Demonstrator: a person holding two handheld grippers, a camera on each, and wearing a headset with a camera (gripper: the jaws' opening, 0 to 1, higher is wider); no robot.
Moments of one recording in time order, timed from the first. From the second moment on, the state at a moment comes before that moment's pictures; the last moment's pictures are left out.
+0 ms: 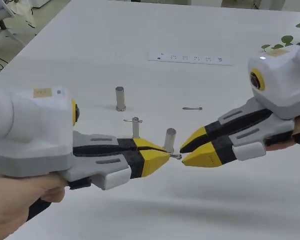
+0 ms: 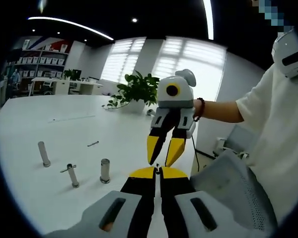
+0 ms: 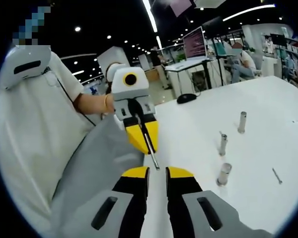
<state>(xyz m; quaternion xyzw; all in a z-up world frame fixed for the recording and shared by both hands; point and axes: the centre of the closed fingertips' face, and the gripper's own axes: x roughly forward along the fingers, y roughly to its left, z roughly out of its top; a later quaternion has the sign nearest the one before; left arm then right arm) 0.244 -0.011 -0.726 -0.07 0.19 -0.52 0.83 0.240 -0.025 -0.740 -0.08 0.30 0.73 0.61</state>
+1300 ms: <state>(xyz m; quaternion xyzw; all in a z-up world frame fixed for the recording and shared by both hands) 0.236 -0.019 -0.711 -0.11 0.16 -0.55 0.81 0.225 -0.020 -0.726 -0.07 0.26 0.77 0.58</state>
